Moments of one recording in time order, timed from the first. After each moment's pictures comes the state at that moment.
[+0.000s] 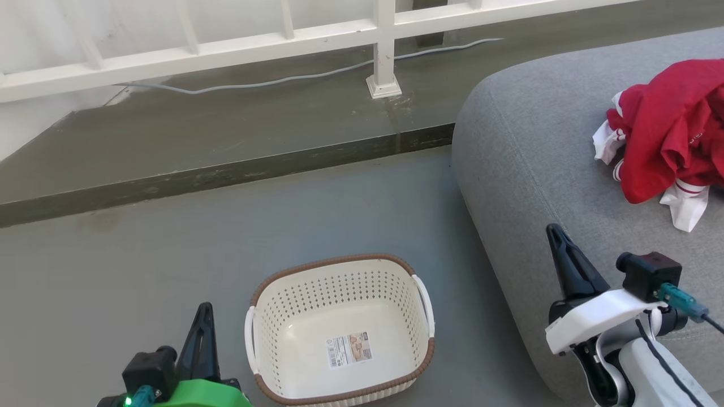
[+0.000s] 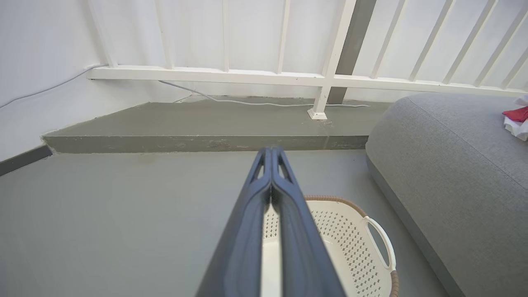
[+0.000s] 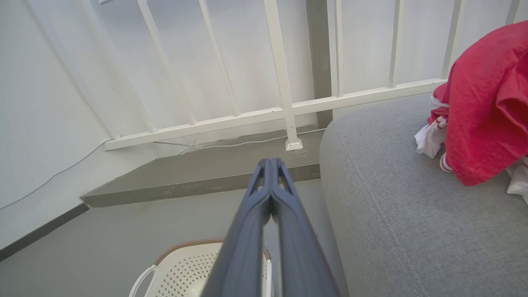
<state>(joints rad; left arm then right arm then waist) 0.10 0.05 -0.23 0.12 -0.32 0.11 -0.24 -0.05 -0.22 0.32 0.21 0.43 0.00 -0.24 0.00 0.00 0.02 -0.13</state>
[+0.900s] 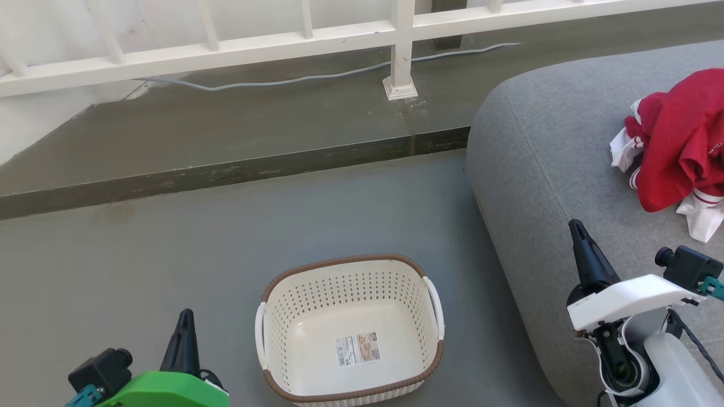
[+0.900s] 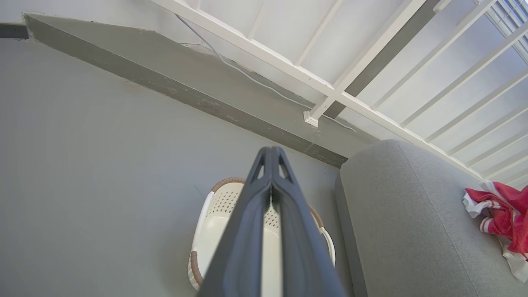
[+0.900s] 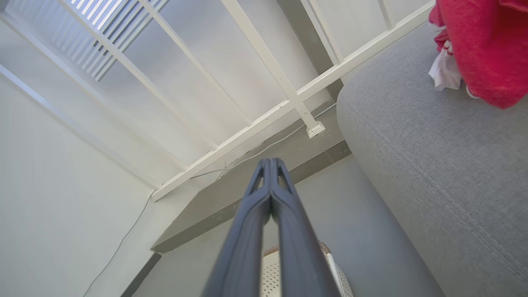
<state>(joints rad) 0.10 0.05 -0.16 0.12 -0.73 0.06 -0.17 -0.05 -0.17 0.20 0.21 0.78 0.03 -0.14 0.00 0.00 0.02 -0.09</state>
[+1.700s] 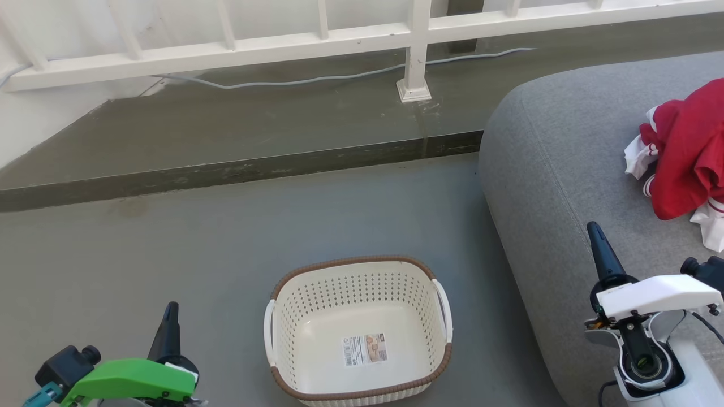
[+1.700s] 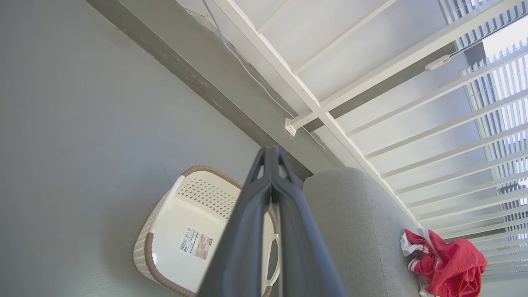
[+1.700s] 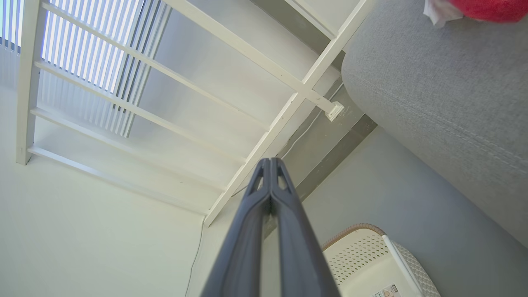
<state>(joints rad) 0.06 0.07 -0.11 0.16 -1.07 0.00 -0.09 -0.05 -0.13 0.10 0.23 1.09 0.06 -0.06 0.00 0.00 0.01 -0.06</state>
